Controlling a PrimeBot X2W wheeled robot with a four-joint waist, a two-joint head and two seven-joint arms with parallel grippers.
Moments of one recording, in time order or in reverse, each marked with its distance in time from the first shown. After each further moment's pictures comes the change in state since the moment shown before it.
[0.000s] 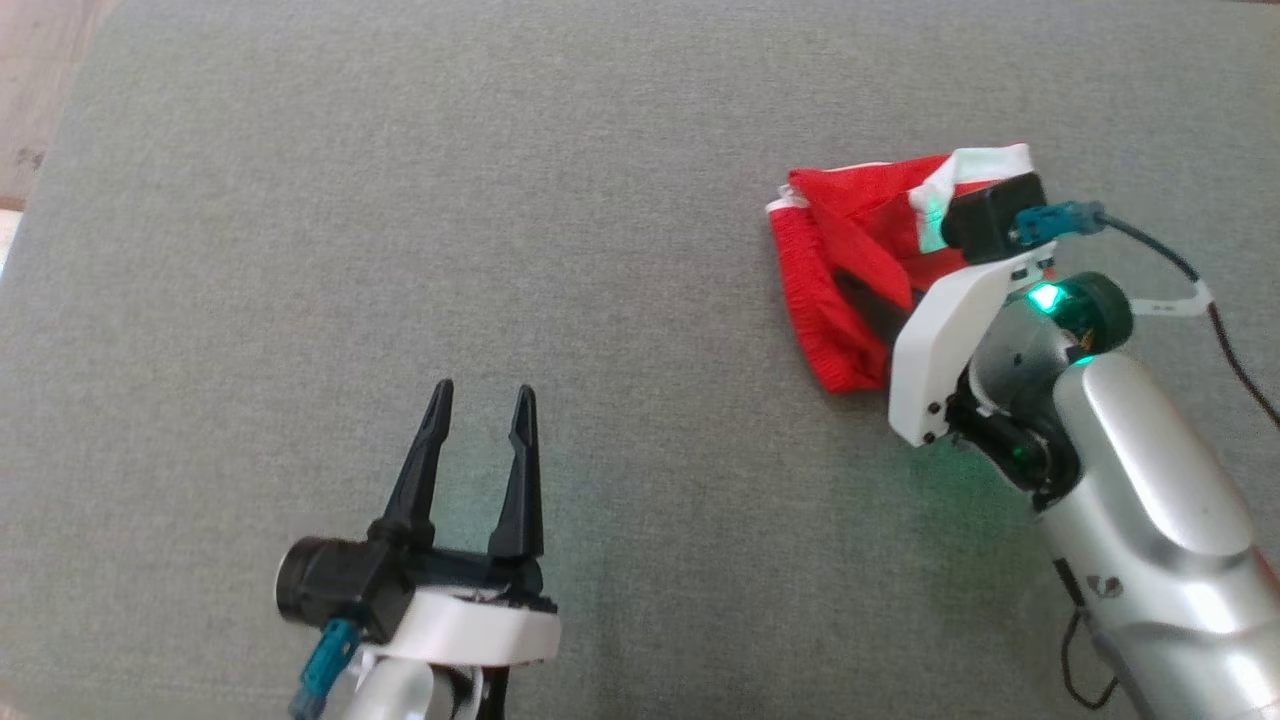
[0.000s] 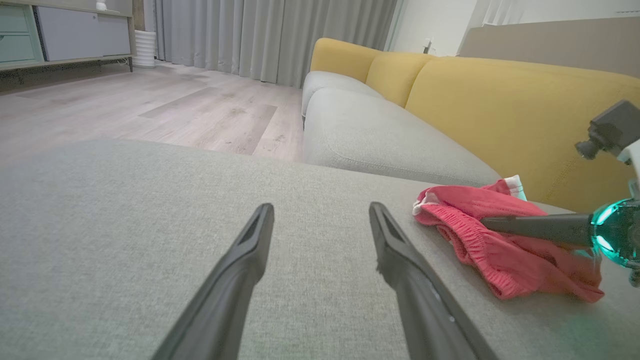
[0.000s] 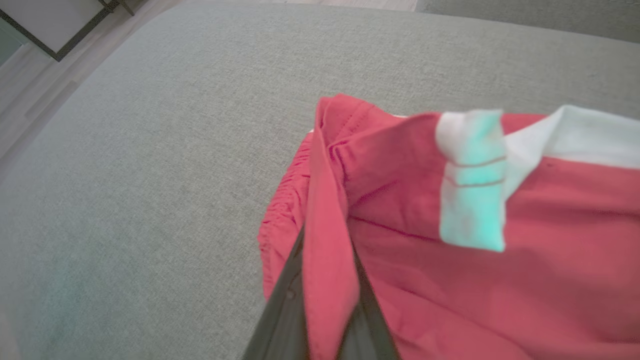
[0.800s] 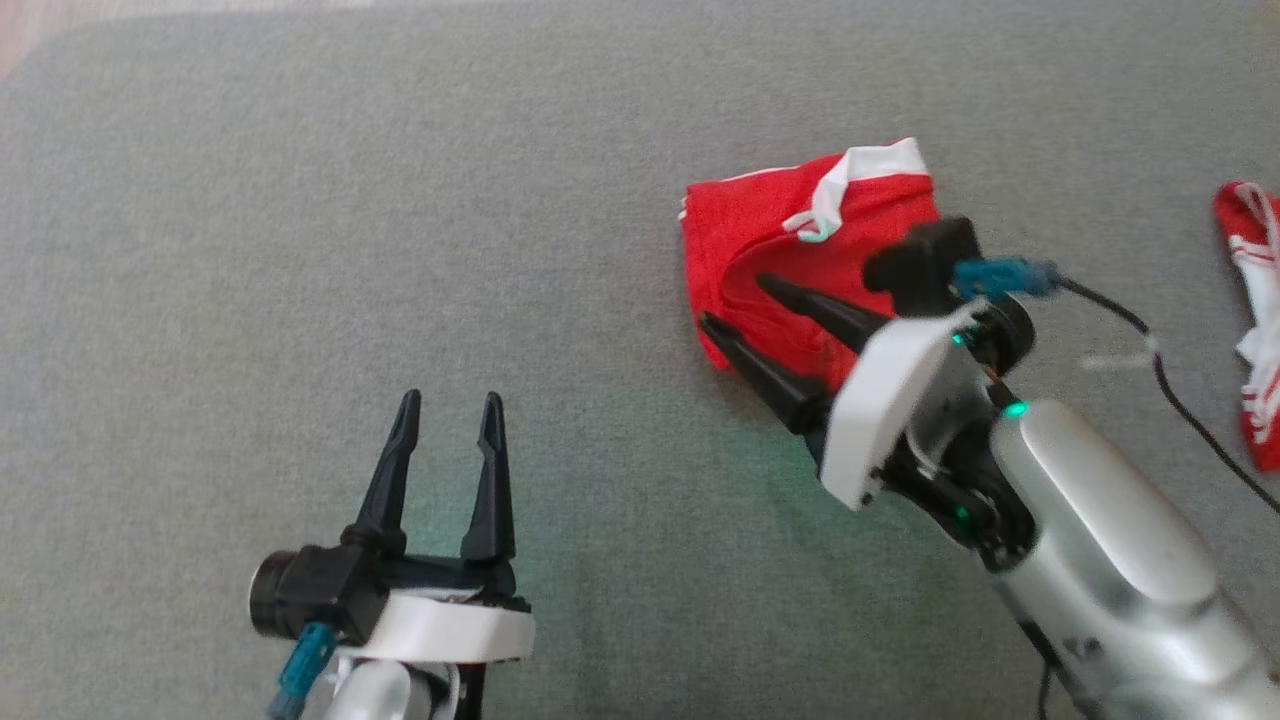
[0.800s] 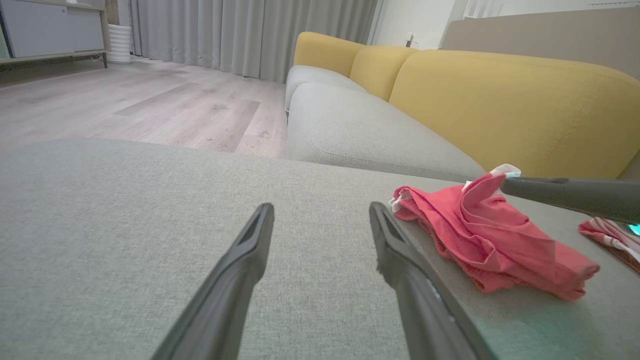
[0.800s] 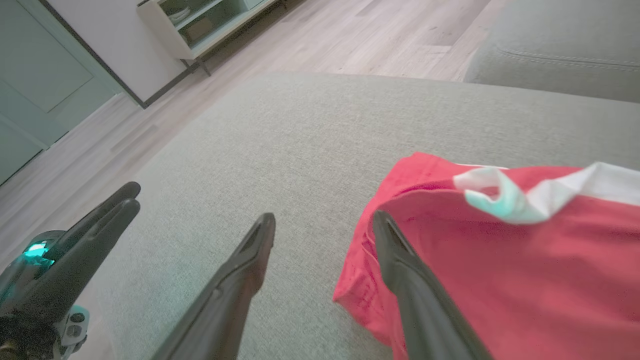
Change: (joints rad) left arm 0.023 0.000 0.047 0.018 0.012 -0.001 0.000; right arm 0.028 -0.016 0.192 -0.169 0.149 0.000 -0.126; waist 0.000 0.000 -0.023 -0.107
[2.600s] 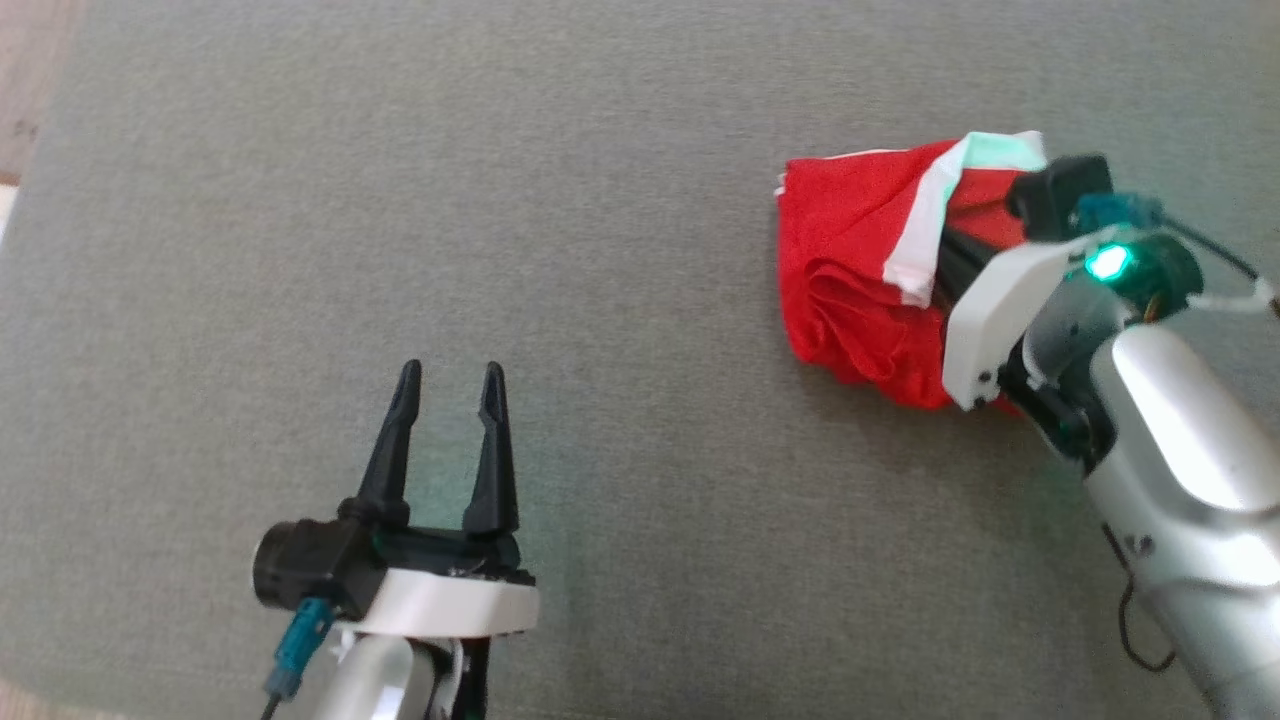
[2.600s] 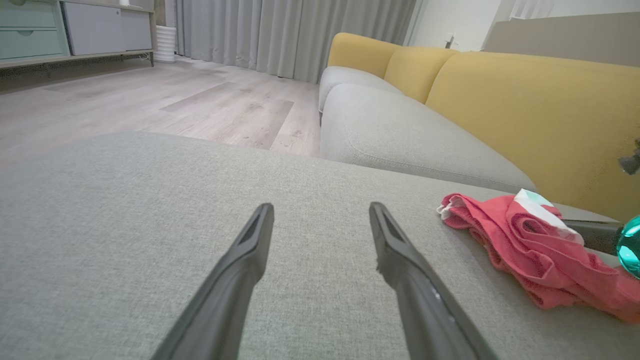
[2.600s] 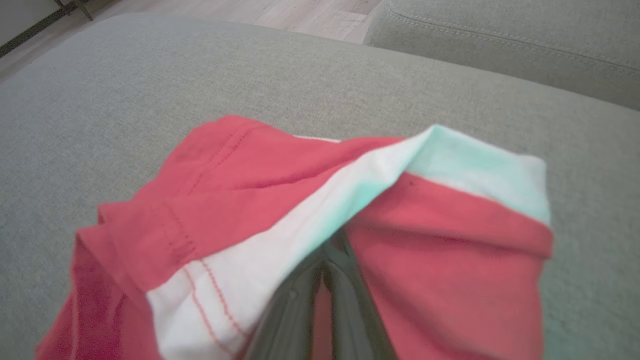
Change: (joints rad) left arm -0.040 -0.001 -0.003 -0.003 -0.021 0.000 0.000; right arm -0.098 -0.053 -0.150 0.330 -0.218 0.000 -0.118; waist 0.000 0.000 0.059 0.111
